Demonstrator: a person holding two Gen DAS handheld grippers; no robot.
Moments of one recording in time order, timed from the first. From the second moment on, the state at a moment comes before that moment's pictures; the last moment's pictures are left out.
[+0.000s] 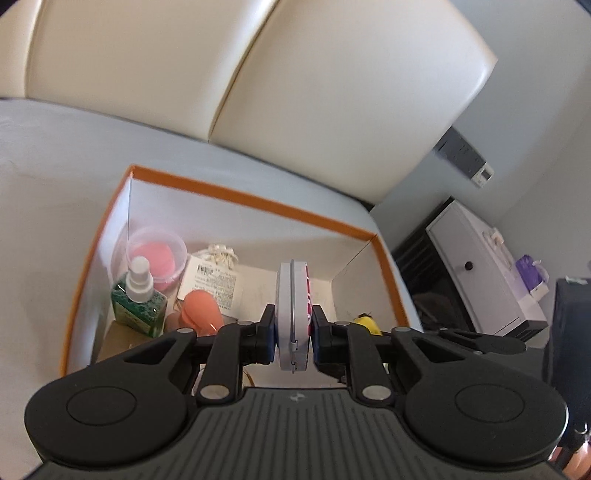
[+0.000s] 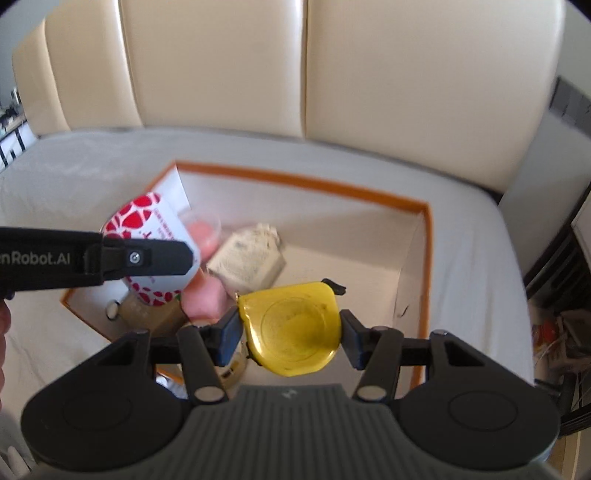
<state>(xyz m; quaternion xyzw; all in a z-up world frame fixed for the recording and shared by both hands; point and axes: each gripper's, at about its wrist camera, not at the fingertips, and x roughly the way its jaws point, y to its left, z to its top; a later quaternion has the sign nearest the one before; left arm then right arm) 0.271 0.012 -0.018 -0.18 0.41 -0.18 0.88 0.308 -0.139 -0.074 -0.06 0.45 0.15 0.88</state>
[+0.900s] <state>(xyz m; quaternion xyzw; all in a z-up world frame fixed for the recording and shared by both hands) 0.338 0.019 -0.049 -0.17 0.49 -0.20 0.83 0.409 -0.107 -0.149 -0.13 0.58 0.21 0.77</state>
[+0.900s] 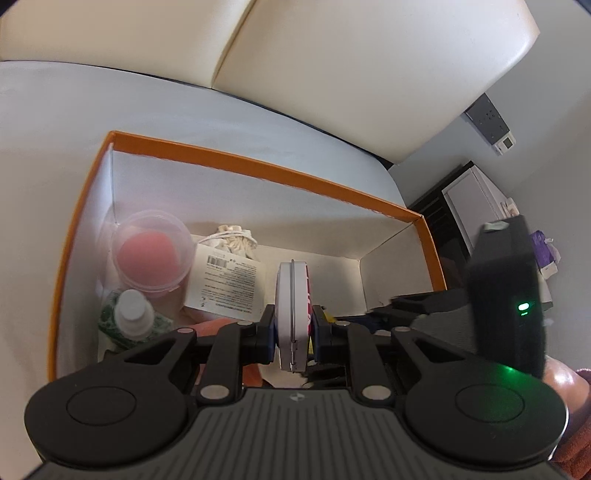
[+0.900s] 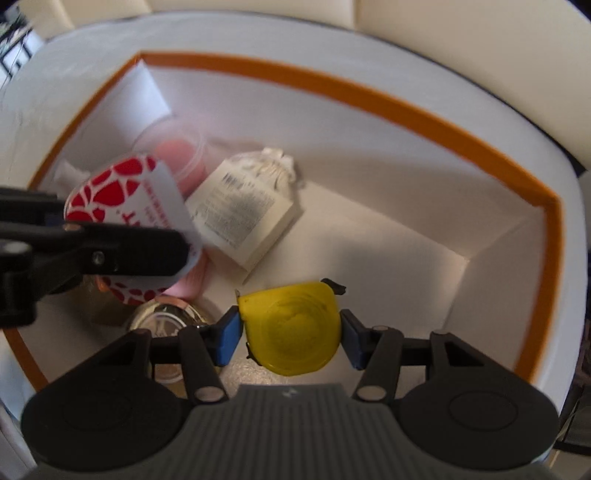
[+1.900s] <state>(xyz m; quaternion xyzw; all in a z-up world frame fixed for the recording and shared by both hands) 0.384 -0.056 -0.068 -0.05 0.53 -0.21 0.82 0.397 -0.142 -0.126 -0.13 0.55 0.22 0.79</state>
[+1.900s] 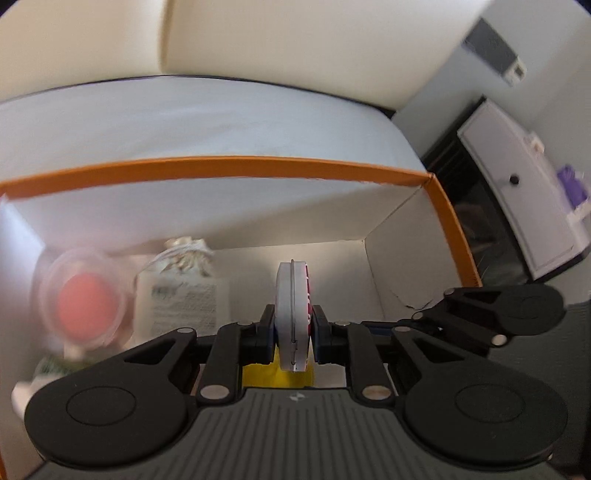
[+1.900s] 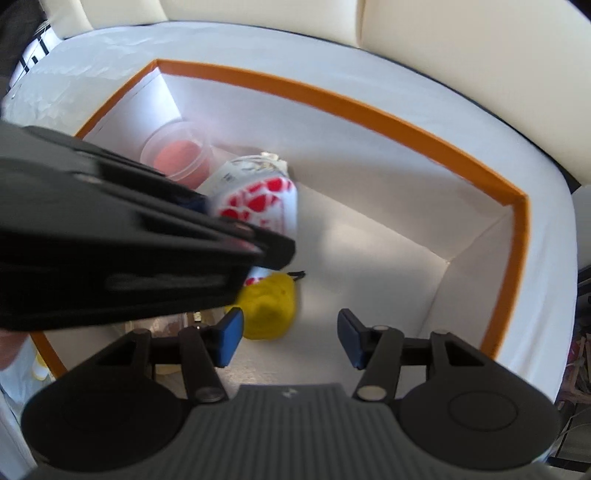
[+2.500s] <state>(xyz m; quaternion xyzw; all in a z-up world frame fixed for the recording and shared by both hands) 0.406 -0.064 -0.096 -0.04 0.56 -0.19 0.81 0.401 -0.150 -0.133 -0.13 0.54 0.22 0.80</state>
